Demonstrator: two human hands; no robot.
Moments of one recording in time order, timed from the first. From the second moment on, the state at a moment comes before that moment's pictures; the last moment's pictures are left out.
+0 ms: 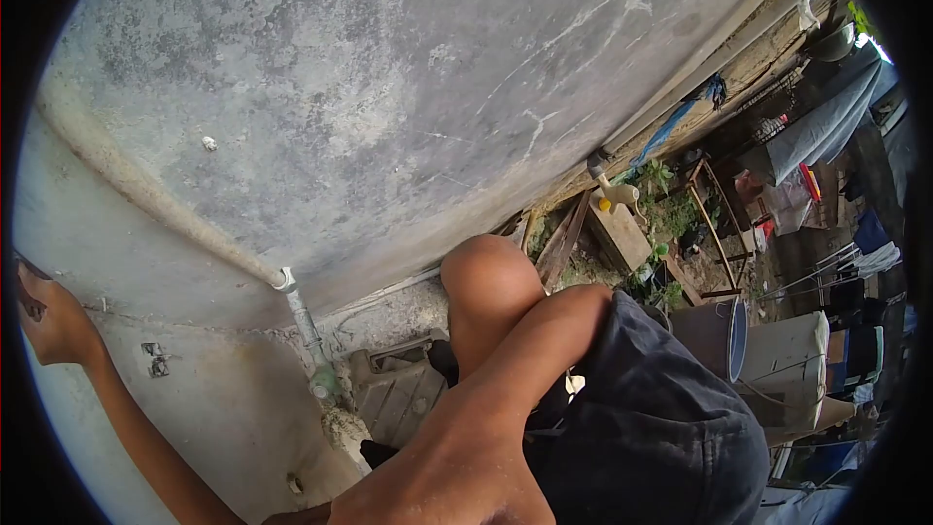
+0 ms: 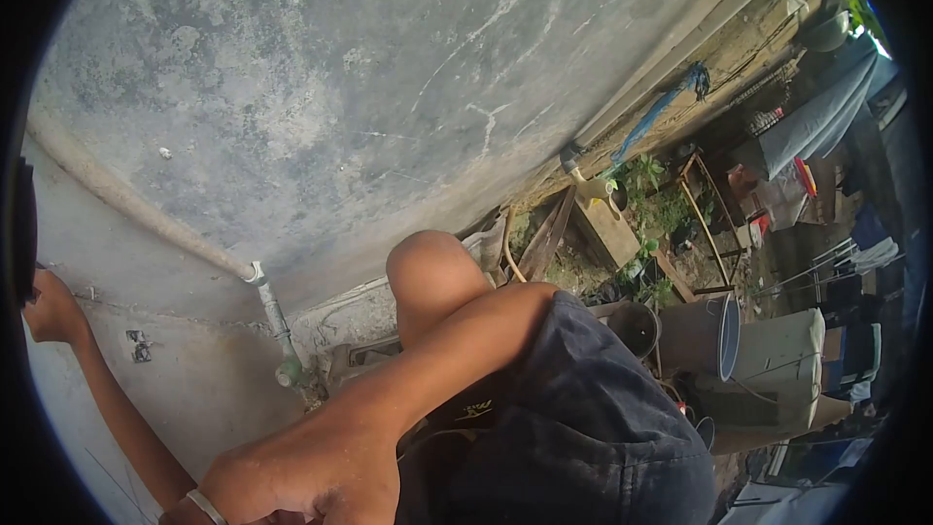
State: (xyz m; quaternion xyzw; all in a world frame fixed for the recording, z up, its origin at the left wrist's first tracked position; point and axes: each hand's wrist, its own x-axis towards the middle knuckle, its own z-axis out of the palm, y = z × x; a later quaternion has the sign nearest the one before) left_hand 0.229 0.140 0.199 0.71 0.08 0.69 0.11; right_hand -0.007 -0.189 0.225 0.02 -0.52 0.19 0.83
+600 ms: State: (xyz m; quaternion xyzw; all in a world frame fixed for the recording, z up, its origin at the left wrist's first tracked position) left_hand 0.234 0.148 0.196 0.71 0.07 0.69 0.10; right_hand -0.005 -0.202 0.224 0.00 -0.51 0.23 0.83
